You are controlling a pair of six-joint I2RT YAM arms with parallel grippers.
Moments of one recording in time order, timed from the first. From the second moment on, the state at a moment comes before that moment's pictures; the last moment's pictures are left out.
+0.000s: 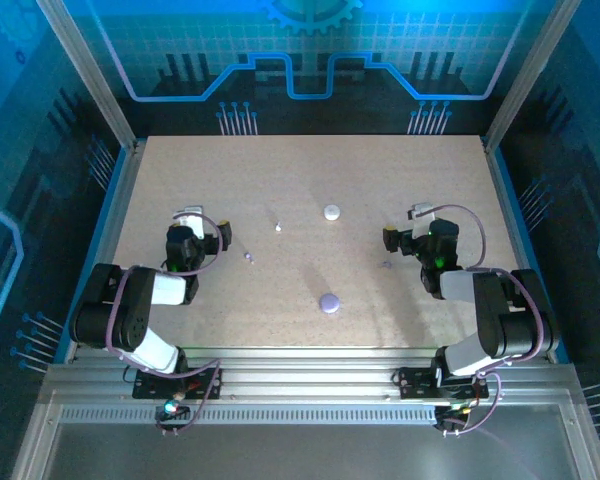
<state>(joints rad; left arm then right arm) -0.03 1.55 0.37 0.83 -0.06 -0.11 0.04 1.50 0.42 0.64 -0.11 -0.08</state>
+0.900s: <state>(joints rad) -0.03 1.55 0.37 0.83 -0.06 -0.11 0.04 1.50 0.42 0.64 -0.11 -0.08</state>
